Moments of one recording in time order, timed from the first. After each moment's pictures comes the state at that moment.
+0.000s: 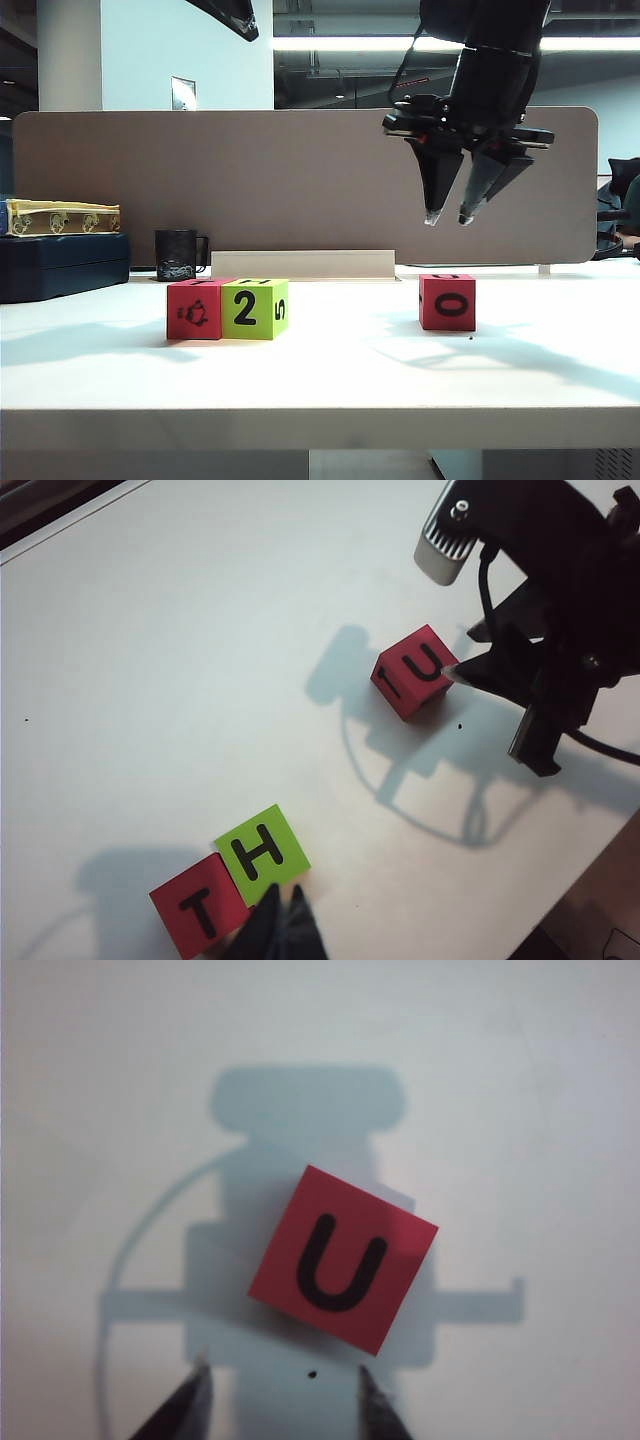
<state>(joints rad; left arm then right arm) -0.52 1.57 1.77 -0.96 0.17 0.14 0.43 1.77 1.50 -0.80 0.02 0.09</state>
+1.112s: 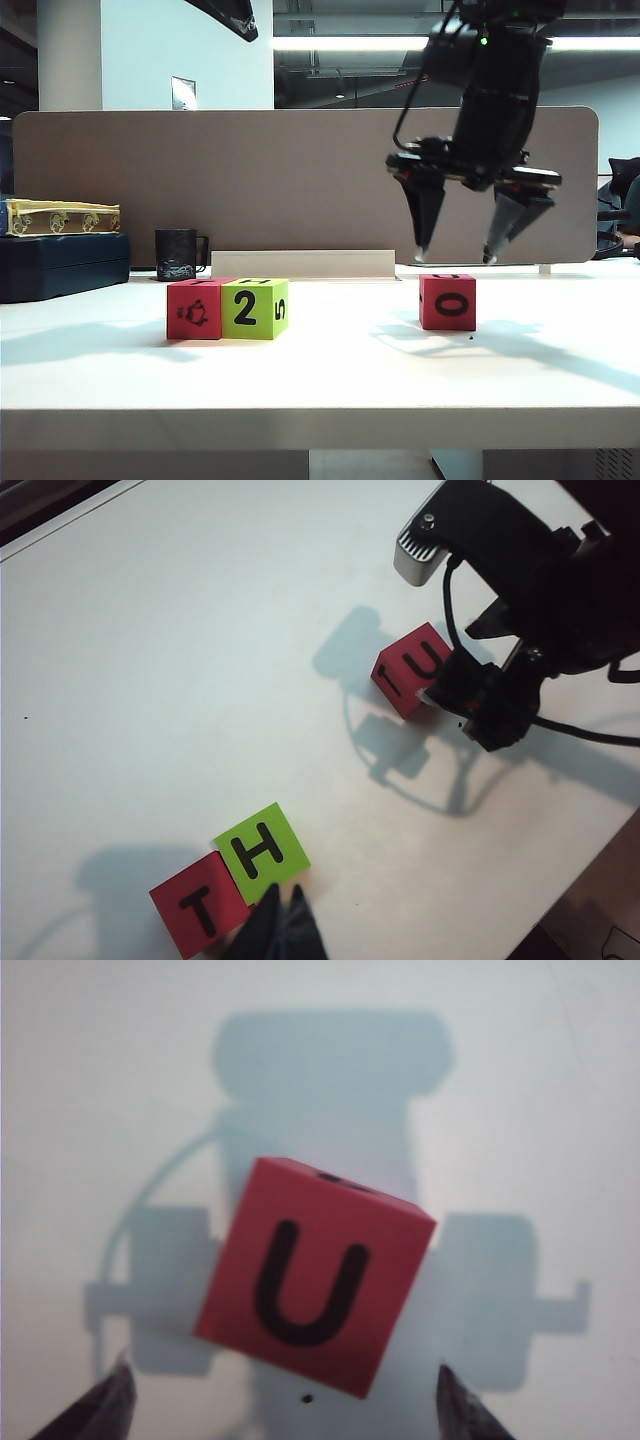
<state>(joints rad) -0.52 1.57 1.77 -0.97 0.18 0.14 0.39 1.86 1.51 -0.79 -0.02 0.18</state>
